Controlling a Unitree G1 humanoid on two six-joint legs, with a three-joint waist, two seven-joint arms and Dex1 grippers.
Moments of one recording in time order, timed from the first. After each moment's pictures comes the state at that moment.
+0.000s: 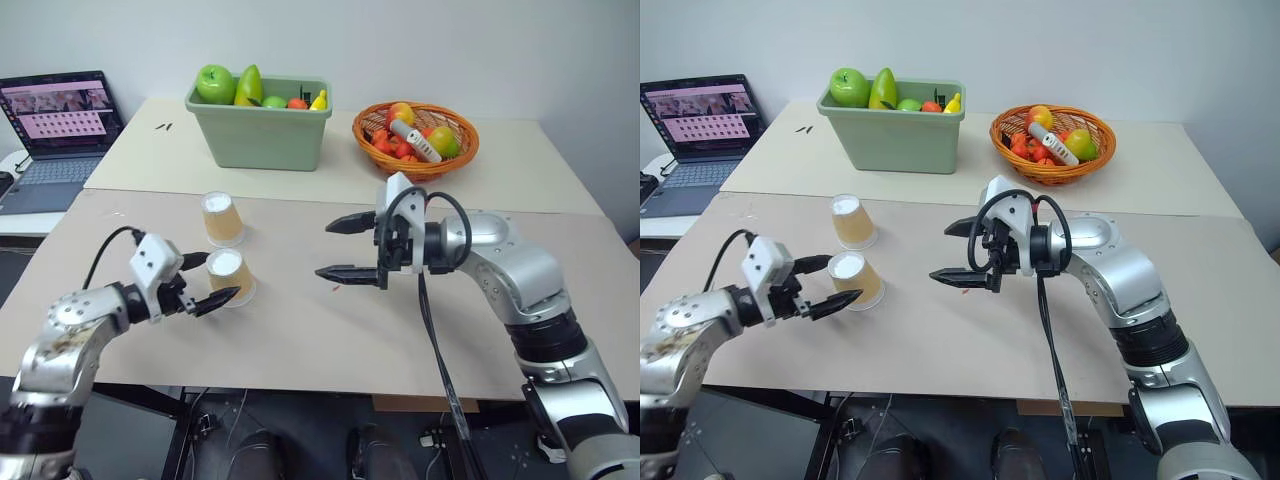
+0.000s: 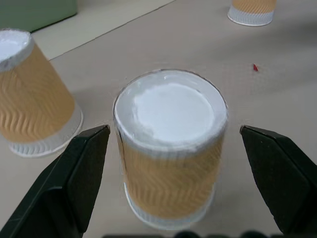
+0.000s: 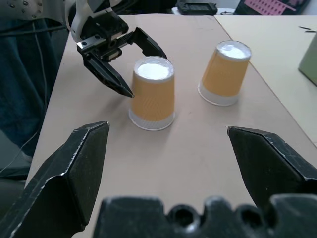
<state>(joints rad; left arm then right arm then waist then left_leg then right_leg) -0.24 0.78 0.12 -0.05 -0.41 0.33 -0.94 -0.75 -0.58 0.22 -0.19 0.47 0.61 0.99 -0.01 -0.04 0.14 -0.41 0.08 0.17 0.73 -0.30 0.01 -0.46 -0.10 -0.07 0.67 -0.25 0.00</state>
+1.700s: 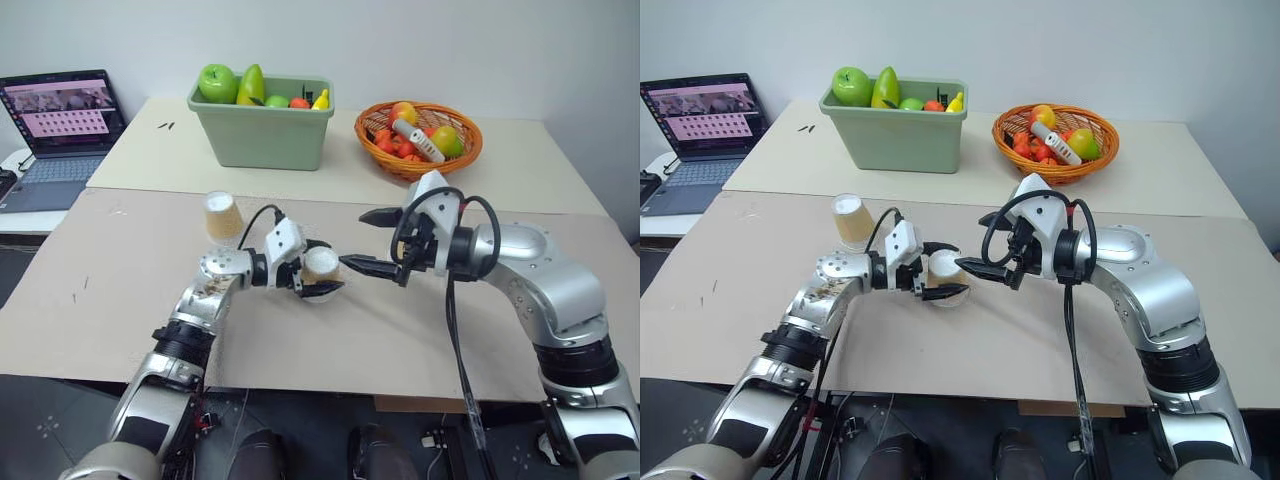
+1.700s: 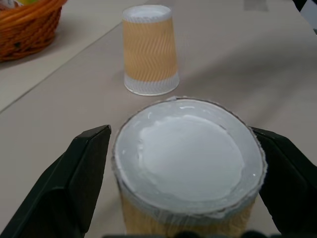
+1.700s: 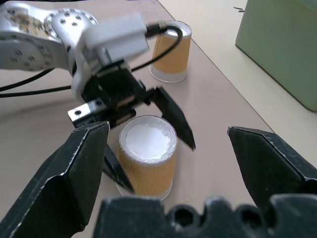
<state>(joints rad) -0.63 0.46 -0.13 0.17 -0.26 0.22 -1.07 -0.64 -0.63 0.10 -0.35 0.46 0.75 0.83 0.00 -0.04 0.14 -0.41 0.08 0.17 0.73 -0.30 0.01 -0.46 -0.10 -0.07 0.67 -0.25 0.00</state>
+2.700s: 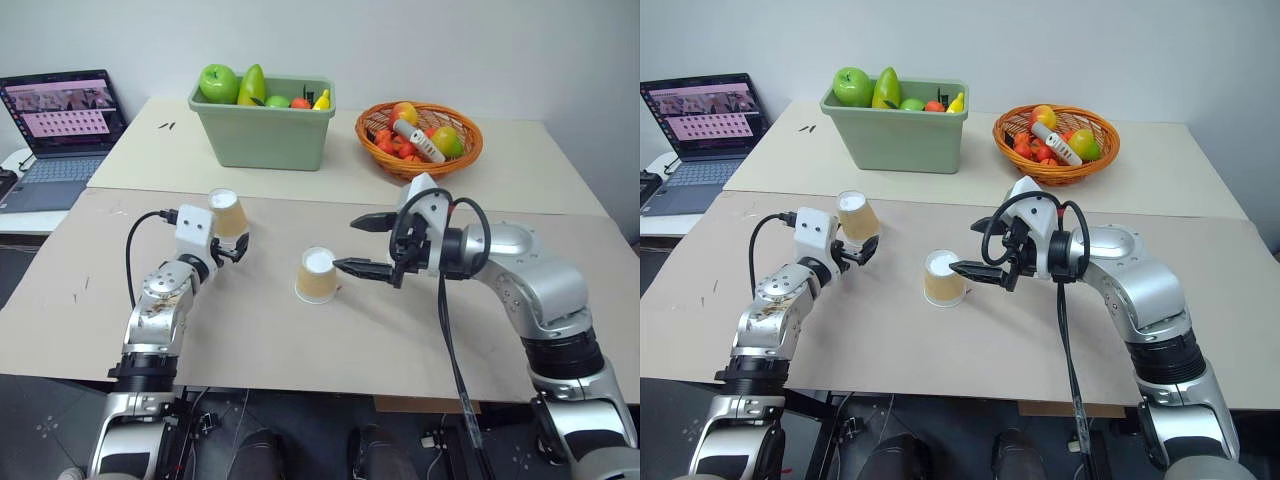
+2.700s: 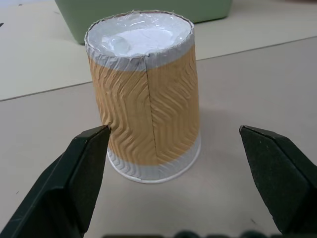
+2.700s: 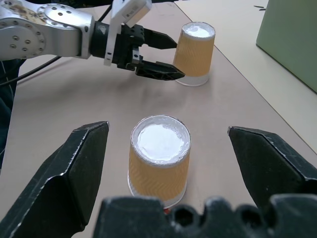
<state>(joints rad) -0.58 0.40 0.11 0.34 -0.13 0.29 -0.36 -0.66 -0.60 0.12 -0.27 0.45 0.72 0.89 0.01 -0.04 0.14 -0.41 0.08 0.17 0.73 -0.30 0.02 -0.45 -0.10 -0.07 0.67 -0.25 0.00</state>
